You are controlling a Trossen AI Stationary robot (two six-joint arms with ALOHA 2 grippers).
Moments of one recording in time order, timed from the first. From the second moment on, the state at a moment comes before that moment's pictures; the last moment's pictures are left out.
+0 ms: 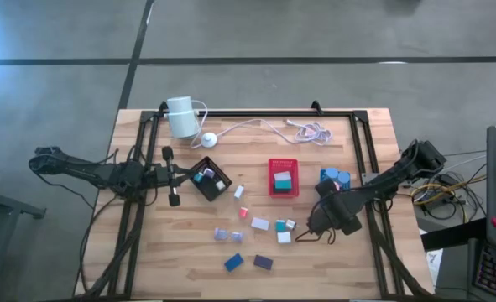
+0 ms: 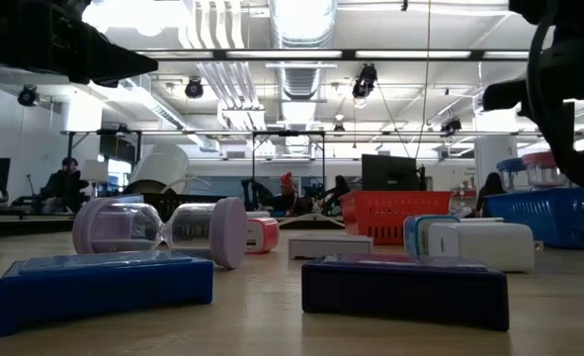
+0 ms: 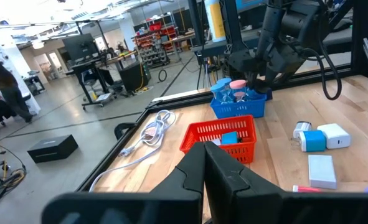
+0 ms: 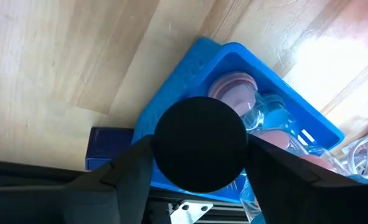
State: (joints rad) left arm -0.21 0.46 0.19 0.20 -0.41 0.26; right arm 0.49 1.56 1.01 -1.33 0.19 0.06
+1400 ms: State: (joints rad) left arm -0.21 0.46 0.19 0.20 -0.40 0.25; right arm 0.50 1.19 1.03 -1.35 0.16 0.55
